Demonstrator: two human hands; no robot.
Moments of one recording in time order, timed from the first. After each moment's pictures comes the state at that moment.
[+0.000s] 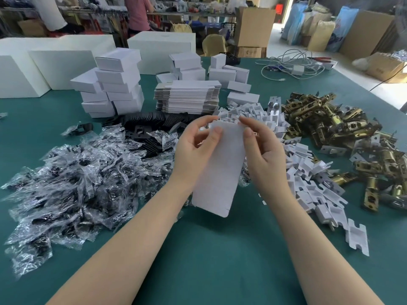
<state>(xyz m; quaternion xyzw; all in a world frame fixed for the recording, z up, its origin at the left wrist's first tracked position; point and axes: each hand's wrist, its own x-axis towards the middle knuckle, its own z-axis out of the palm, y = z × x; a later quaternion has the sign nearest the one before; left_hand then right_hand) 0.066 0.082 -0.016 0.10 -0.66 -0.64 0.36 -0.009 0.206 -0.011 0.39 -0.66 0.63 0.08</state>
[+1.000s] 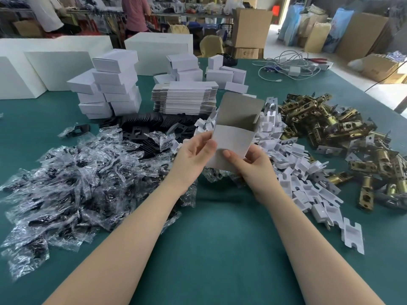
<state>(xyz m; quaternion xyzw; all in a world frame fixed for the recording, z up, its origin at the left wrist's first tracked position) 0.060 0.067 -0.041 0.08 -0.71 -0.66 0.25 -0.029 0.202 -0.050 0.28 -0.62 0.71 -0.18</state>
